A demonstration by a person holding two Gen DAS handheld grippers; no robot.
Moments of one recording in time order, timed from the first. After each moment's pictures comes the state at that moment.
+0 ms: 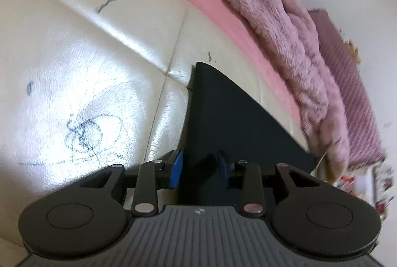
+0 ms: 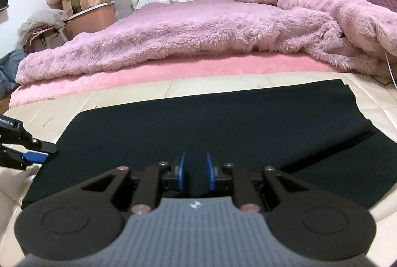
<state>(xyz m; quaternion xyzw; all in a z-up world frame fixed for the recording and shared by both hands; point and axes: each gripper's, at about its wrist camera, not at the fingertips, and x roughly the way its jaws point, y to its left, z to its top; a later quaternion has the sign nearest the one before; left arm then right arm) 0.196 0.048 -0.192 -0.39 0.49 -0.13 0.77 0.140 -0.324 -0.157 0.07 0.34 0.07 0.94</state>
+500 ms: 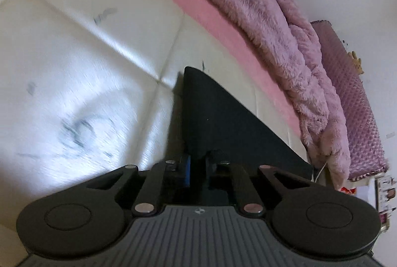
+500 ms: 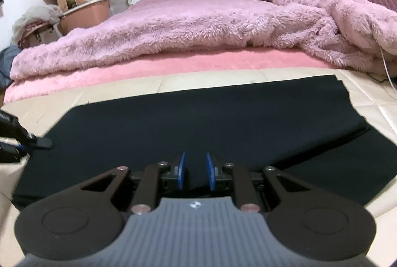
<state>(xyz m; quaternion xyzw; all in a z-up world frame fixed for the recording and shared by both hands) 0.190 0.040 -0.167 -0.37 0.47 -0.10 0.79 0.140 -0.323 -0.158 0.05 0.35 0.06 0.93</state>
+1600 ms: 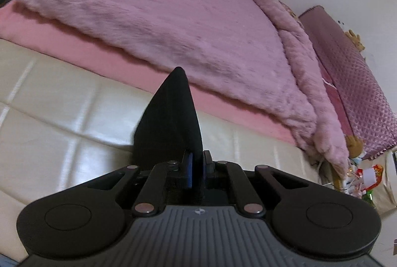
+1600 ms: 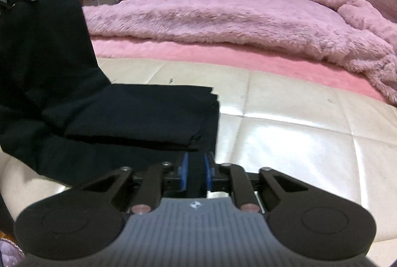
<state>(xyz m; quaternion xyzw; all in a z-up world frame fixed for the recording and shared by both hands) 0.175 0.068 0.044 -0.24 0.47 -0.09 0.84 0.121 -0.245 -0.115 -0.01 0.39 0.18 0.90</state>
